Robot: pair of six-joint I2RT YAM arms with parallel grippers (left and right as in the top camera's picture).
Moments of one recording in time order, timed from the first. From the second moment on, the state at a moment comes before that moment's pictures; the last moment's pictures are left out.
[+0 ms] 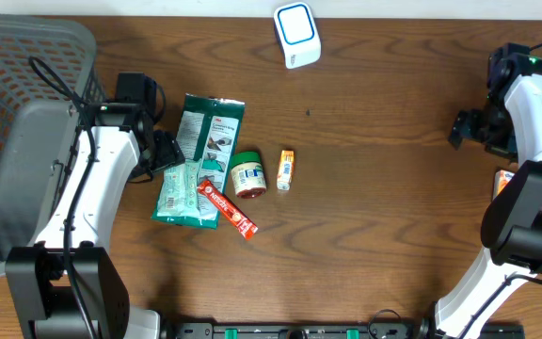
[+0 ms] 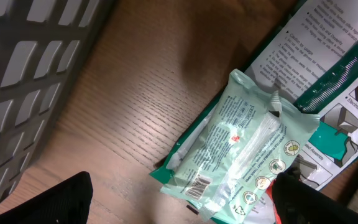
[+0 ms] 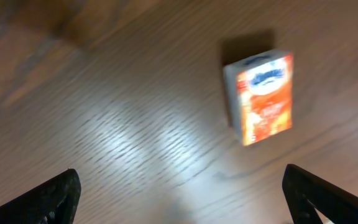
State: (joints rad) left arm -0.02 1.64 1.26 -1.06 -0.16 -0.47; right arm -0.24 2.05 1.72 -1.29 0.24 0.30
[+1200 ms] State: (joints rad) left arm -0.02 1.64 1.26 -1.06 -0.16 -0.47; right arm 0.49 1.98 1.53 -0.76 -0.37 0.45
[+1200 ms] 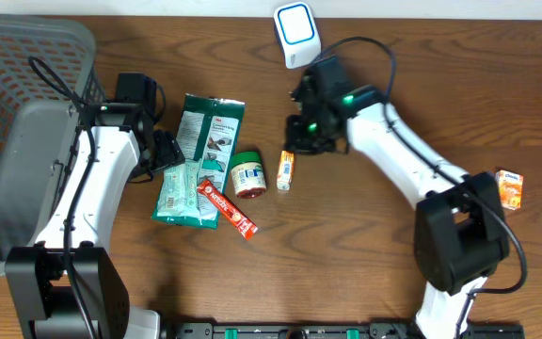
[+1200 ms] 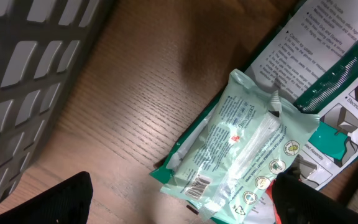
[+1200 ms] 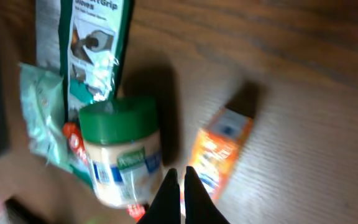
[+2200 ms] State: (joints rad) left arm -0.02 1.64 1.26 -1.06 -0.16 -0.47; right arm 0.65 2.02 1.53 -0.74 -0.05 0.53
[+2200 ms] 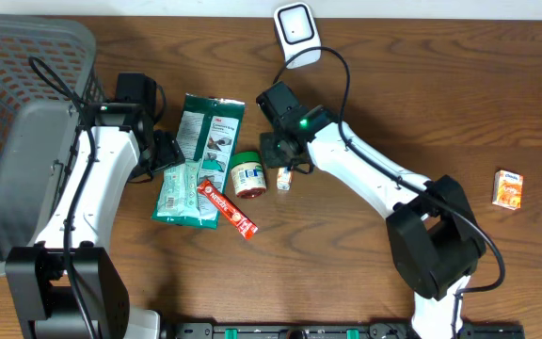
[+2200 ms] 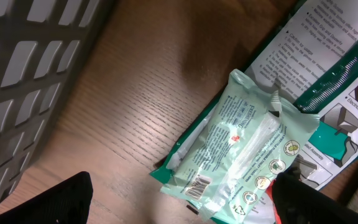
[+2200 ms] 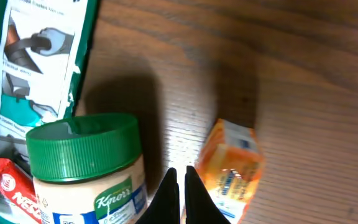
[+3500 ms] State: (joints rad) left arm -0.02 1.64 1.26 -1.06 -0.16 -0.47; right arm 0.75 2.03 1.53 -0.72 0.07 0.47
